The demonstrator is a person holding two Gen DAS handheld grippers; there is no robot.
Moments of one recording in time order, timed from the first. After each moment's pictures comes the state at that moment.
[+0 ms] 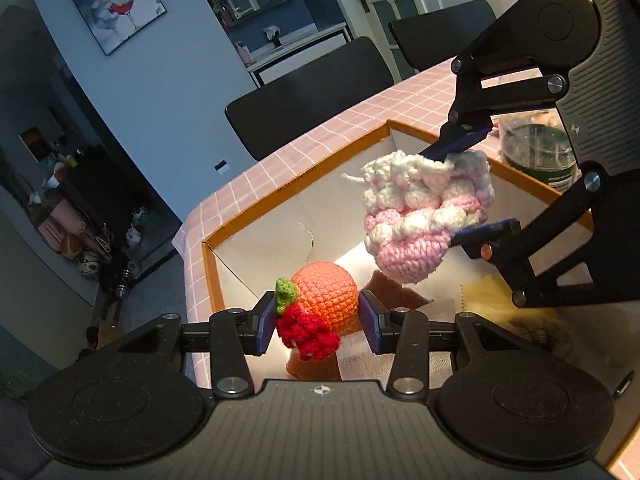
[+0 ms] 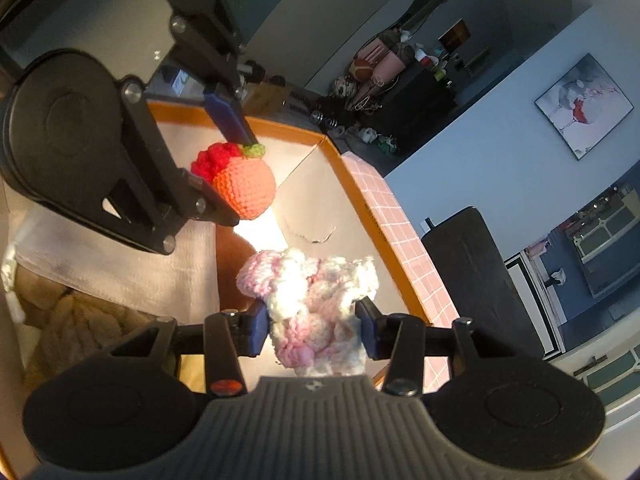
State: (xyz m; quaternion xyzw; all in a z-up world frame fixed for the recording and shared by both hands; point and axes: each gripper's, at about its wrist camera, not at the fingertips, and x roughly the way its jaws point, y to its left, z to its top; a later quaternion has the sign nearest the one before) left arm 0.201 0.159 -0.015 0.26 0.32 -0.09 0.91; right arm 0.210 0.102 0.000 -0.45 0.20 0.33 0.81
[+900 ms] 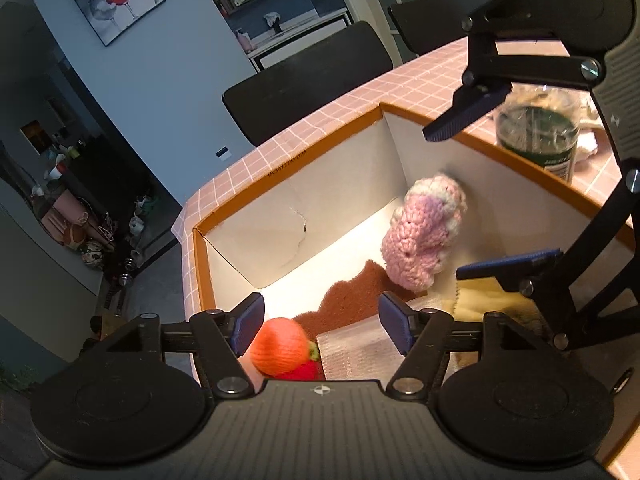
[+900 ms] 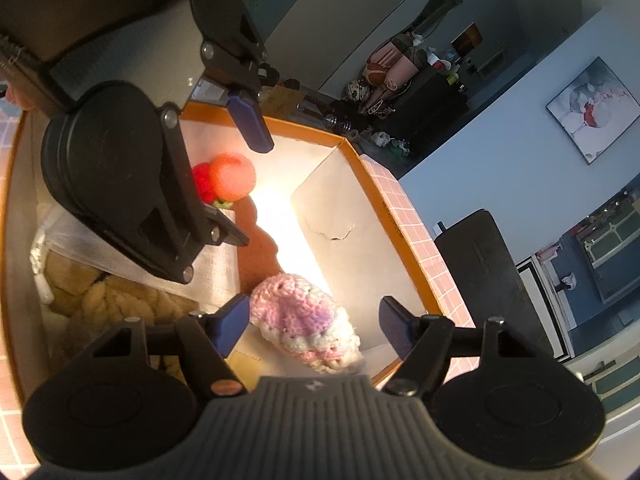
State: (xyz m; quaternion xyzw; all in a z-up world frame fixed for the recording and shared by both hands) left arm 0.195 0.160 -0.013 0.26 0.34 -0.08 0.90; right arm 0.202 0.097 0.004 -0.44 0.20 0.35 0.80
